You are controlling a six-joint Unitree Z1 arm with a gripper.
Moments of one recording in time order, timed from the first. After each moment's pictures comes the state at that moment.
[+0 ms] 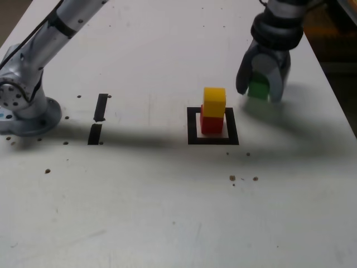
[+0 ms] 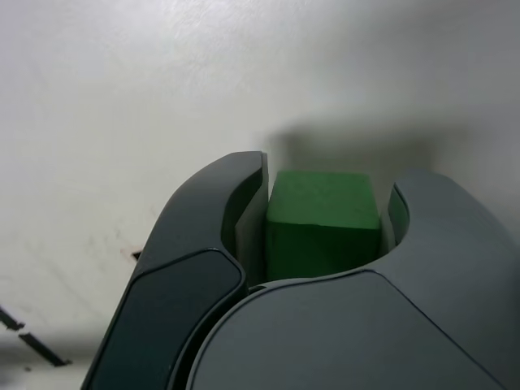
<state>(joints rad) 0.05 2.37 -2.17 1.49 0.11 0.46</state>
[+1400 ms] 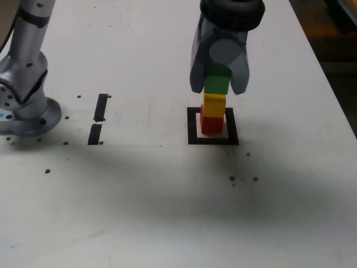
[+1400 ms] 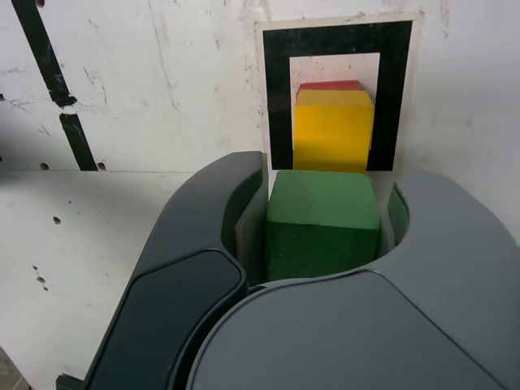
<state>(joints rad) -0.15 2.07 -1.91 1.60 0.05 -0.08</state>
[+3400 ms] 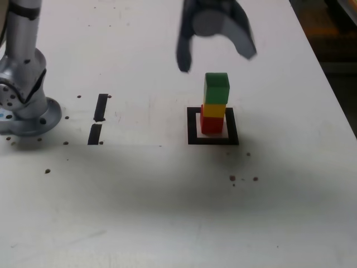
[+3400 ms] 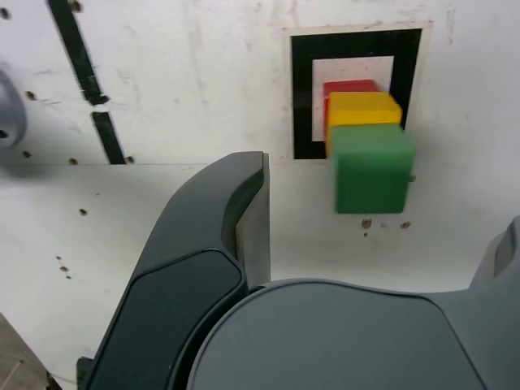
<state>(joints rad) -0.08 1.89 -1.82 1.60 0.01 -0.02</state>
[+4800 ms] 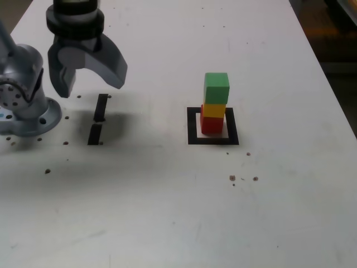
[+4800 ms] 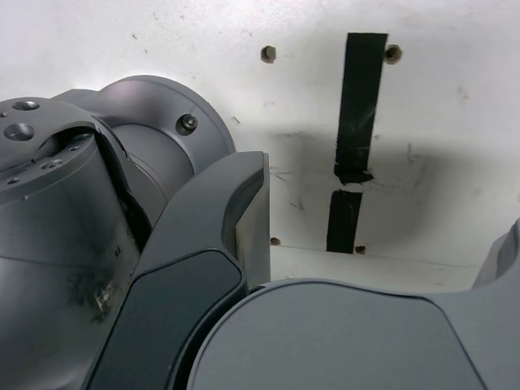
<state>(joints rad) 0.05 1.40 -0.80 1.18 0.01 0.06</state>
